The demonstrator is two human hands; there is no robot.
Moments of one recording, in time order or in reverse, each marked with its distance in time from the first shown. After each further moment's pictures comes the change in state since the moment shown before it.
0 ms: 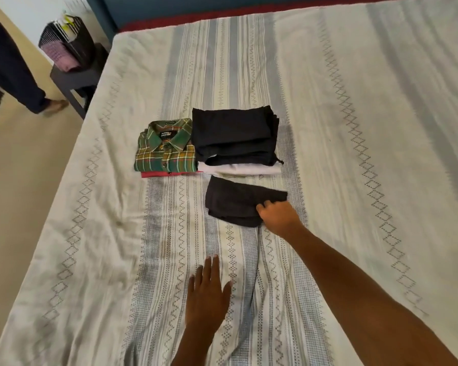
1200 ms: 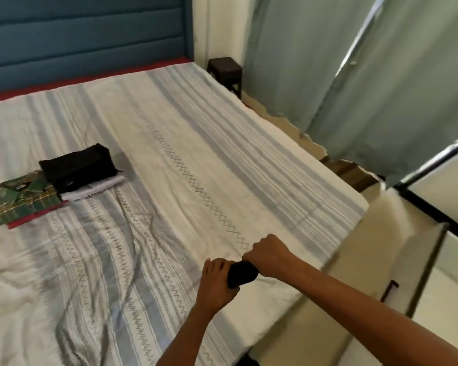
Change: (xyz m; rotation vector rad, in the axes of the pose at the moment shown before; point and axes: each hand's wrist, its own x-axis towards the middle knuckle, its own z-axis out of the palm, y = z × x) left_hand -0.388 0.200 0.000 -0.157 -0.163 0.952; right_hand -0.681 -0.086 -0.168 0.110 -0.315 0.367
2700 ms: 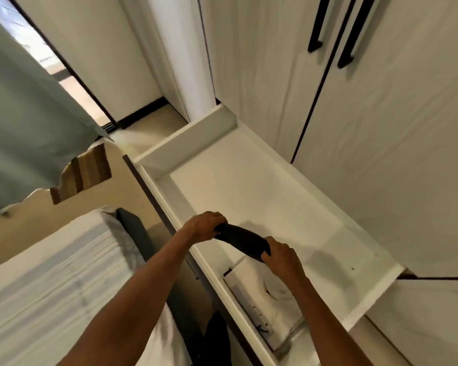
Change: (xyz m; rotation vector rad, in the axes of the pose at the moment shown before) left_hand 0.157 0.589 0.451 0.737 -1.138 1.471; right_hand -0.403 0.059 0.499 1.701 0.306 1.926
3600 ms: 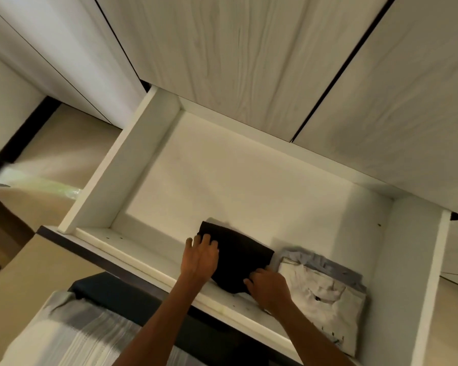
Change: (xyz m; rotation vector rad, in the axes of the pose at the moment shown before) left_hand 0.106 -0.140 0.071 0.331 -0.013 0.126; right_hand 0.139 -0.064 0.180 -0.073 -0.011 0.244
